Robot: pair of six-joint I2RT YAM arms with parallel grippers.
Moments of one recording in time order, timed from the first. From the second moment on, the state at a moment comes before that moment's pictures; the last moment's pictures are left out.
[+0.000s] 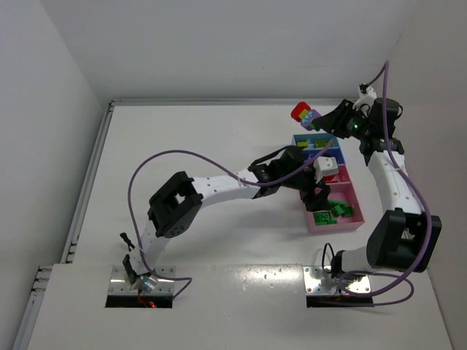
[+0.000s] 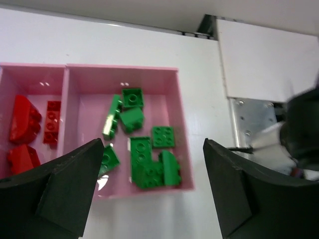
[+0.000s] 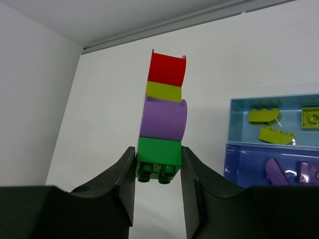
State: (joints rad) left arm -1.04 2.16 1.72 0.12 0.54 -0.02; right arm -0.18 1.41 1.13 -0.10 -0.65 0.43
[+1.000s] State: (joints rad) left arm -0.34 1.74 1.37 -0.20 1.43 -0.08; right arm -0.03 1.35 1.10 -0.41 -1.33 -0.05
